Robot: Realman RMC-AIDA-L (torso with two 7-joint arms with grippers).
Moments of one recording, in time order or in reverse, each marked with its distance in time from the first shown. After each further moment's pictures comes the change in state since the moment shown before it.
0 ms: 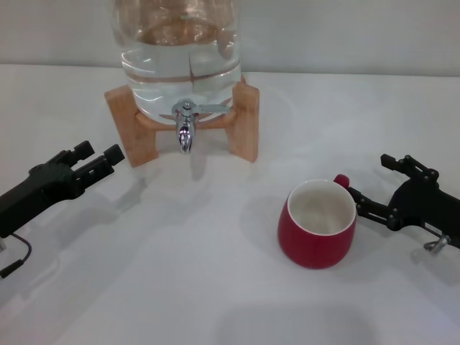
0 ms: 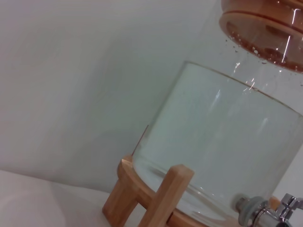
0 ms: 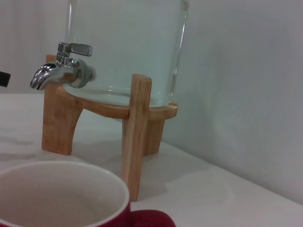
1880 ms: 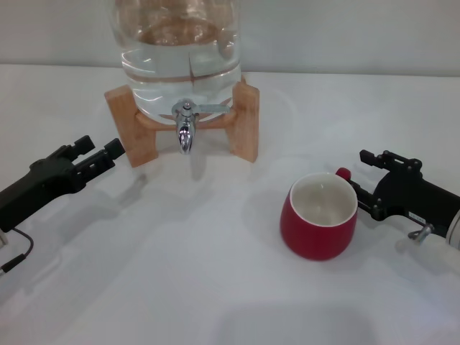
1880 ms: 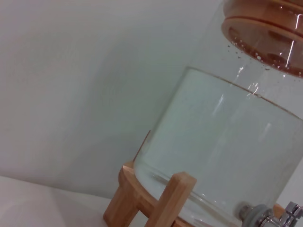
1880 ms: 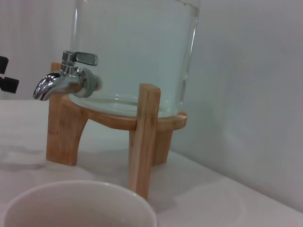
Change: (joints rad) left arm -0.010 -0.004 -0.003 0.000 -0.010 0.011 0.000; right arm 0.067 0.014 -0.013 -0.044 0.025 -0.006 -0.003
